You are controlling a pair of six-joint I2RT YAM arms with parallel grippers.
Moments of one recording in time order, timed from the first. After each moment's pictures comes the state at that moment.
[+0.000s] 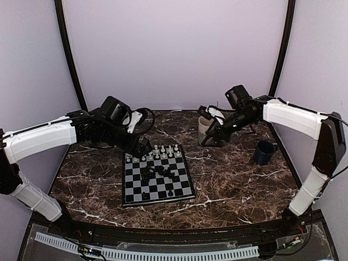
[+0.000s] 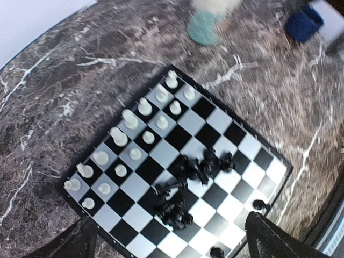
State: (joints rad) left arm -0.79 1.42 1.18 -0.65 -0.01 -0.10; right arm 0.49 1.63 1.36 -0.68 -0.60 -0.47
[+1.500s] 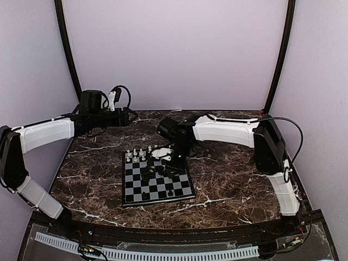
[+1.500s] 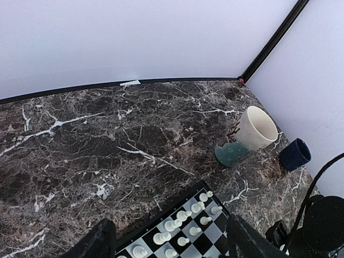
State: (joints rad) left arm -0.36 1.48 1.06 -0.02 0.31 -0.29; right arm 0.97 2.26 1.93 -1.01 -0.20 -0.49
